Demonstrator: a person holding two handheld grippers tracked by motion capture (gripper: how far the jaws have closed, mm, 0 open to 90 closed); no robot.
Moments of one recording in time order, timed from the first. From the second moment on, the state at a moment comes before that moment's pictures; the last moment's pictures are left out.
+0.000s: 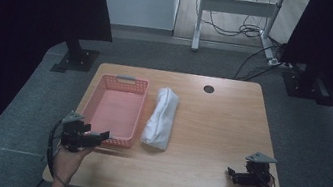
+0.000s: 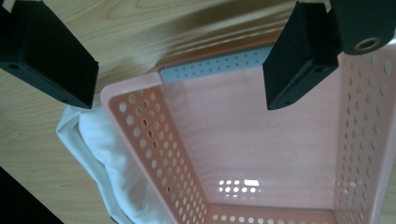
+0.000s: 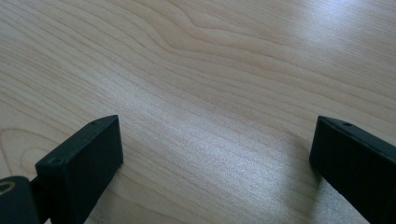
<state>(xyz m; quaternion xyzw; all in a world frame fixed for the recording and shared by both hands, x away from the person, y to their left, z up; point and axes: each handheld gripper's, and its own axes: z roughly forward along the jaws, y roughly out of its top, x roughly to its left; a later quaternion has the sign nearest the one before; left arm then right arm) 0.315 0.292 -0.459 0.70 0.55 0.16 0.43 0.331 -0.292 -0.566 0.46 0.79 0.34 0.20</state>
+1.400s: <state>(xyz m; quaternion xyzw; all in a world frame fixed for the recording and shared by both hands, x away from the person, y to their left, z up) 0.295 0.311 -0.512 0.68 0.57 0.13 0.44 0.330 -0.292 -0.566 0.46 0.79 0.34 0.20</state>
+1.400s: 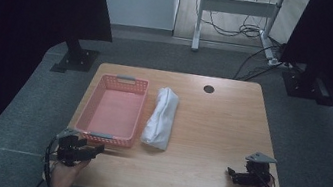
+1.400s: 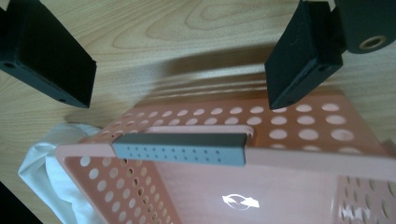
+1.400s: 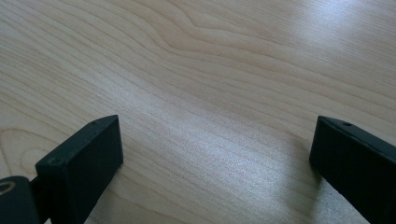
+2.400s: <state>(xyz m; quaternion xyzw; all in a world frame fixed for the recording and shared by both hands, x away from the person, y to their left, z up) 0.285 0.288 -0.543 0.72 0.55 0.18 0.38 0.330 -0.292 -0.566 0.46 0.79 0.34 0.20</state>
